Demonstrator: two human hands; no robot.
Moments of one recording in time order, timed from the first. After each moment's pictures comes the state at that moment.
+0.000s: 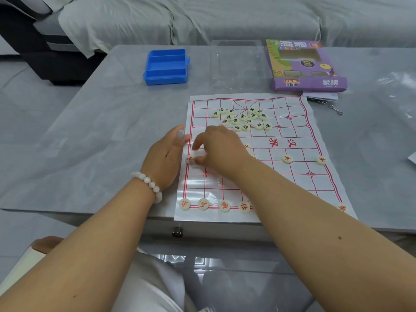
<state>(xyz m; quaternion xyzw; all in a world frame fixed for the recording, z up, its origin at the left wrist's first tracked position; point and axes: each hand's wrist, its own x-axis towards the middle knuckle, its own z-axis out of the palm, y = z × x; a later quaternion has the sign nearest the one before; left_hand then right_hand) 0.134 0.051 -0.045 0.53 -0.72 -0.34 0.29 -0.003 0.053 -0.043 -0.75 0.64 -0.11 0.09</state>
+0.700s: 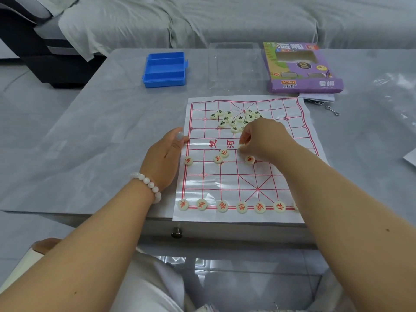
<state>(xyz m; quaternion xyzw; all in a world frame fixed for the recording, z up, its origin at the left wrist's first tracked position) 0.134 0.051 -0.043 0.54 -0.73 -0.32 0.27 -0.077 0.052 -0.025 -0.63 0.76 -0.04 0.14</state>
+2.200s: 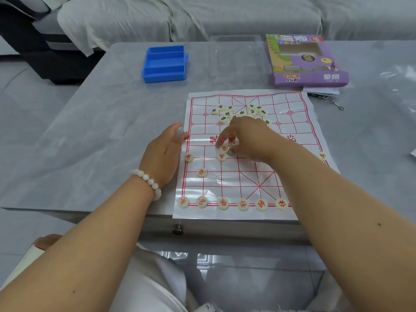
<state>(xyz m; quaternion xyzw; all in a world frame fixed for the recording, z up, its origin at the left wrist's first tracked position) 0.130 0.052 -0.042 0.55 -0.72 -0.32 0.27 -0.062 0.050 -0.029 -0.76 0.63 -0.04 0.13</state>
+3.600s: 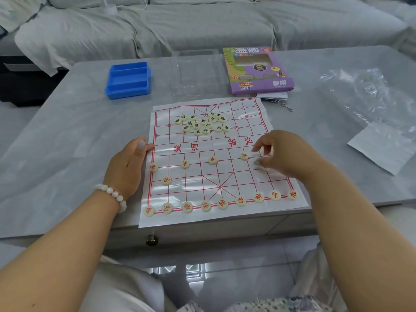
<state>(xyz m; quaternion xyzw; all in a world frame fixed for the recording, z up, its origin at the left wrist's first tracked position) 0.131 0.047 -0.057 0.56 -0.73 -0.29 0.26 -0.164 0.138 -0.019 -0.61 0.77 -0.08 0.14</state>
